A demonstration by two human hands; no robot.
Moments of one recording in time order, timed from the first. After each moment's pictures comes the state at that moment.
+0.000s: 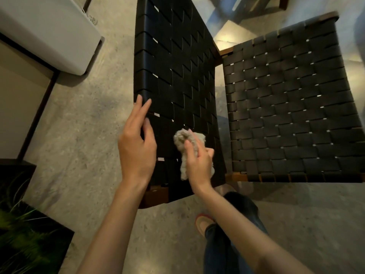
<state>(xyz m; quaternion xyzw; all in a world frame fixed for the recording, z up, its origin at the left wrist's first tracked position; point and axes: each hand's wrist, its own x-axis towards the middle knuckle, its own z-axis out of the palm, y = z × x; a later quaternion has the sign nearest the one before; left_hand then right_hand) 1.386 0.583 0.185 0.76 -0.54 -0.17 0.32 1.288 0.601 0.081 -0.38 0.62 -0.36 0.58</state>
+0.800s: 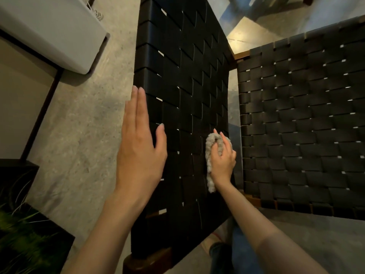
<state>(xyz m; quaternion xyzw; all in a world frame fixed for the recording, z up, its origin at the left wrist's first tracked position) 1.402 0.514 0.172 0.78 -0.58 -0.15 0.15 1.272 0.512 -0.034 -0.40 0.72 -0.29 0.48</state>
